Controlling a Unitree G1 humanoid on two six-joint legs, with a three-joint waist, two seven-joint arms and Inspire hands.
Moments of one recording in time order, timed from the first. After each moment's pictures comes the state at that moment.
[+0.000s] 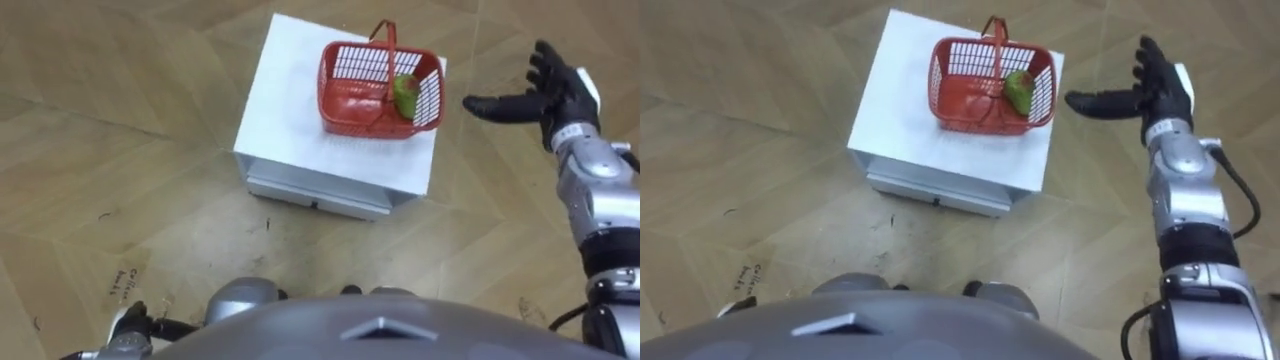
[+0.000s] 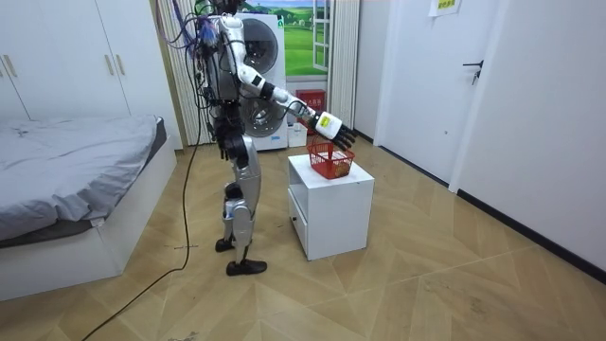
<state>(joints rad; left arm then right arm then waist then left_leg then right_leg) 0.24 0.26 0.10 1.02 0.12 0.14 0.13 -0.02 -0.43 -0.10 0.59 0.18 0.06 -0.03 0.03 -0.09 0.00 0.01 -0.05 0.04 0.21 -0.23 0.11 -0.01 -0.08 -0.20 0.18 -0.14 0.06</state>
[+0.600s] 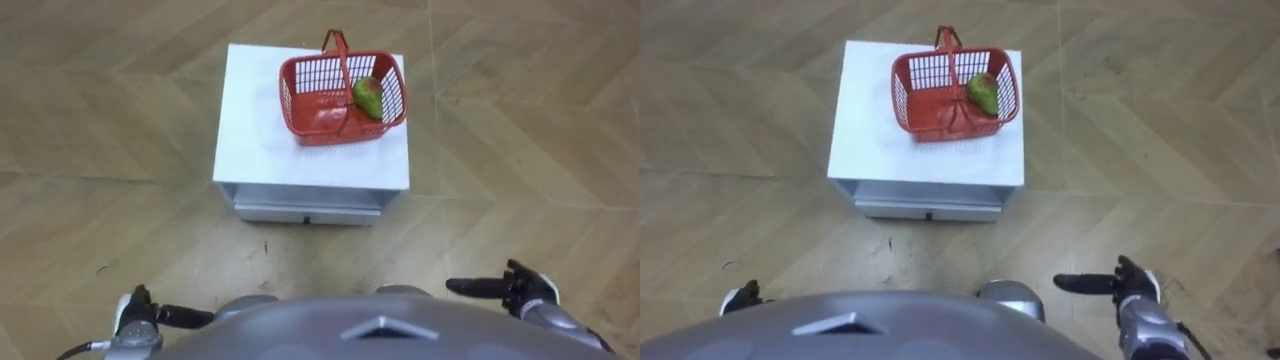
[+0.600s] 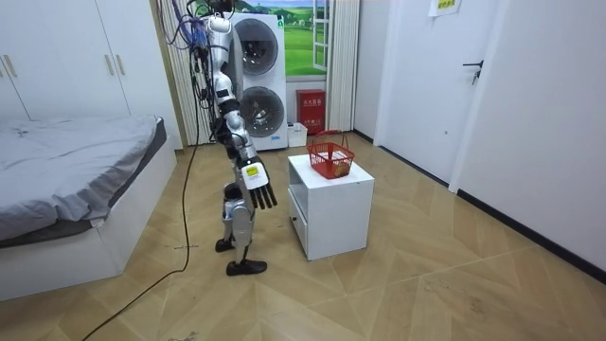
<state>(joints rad) 0.23 0.21 0.12 1.04 0.17 0.10 0.16 0.17 -0.25 -0.14 1.15 0.12 0.05 0.00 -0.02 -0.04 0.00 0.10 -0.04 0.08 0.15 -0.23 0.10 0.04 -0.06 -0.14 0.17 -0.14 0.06</state>
